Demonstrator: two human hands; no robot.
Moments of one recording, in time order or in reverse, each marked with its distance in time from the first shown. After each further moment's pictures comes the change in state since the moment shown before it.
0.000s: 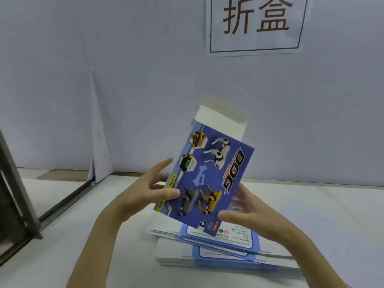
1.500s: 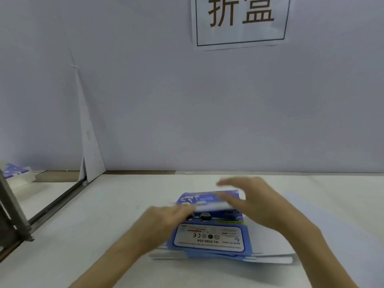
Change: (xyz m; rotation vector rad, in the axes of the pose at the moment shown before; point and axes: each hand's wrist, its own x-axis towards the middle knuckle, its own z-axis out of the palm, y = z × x) left_hand -0.005 -0.048 0.061 1.133 0.026 0.752; right_hand -0.019 -0.019 -0.022 -0.677 0.270 -0.149
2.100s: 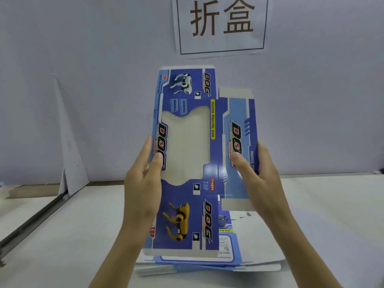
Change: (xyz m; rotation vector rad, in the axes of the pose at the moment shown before) left_hand 0.072 0.035 -0.067 -1.031 0.722 -0.725; right_hand 0.004 -0.012 -0.014 0.776 0.616 0.054
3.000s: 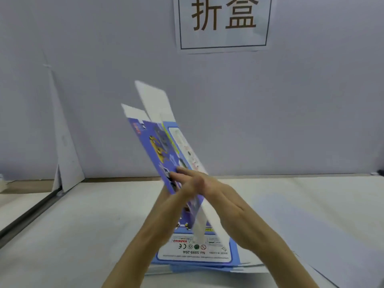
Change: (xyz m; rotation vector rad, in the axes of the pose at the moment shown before) left_hand -0.024 -0.019 0.019 -0.279 -0.371 -0.314; right_hand -0.025 -0.009 0.028 0.007 -0.650 -0.025
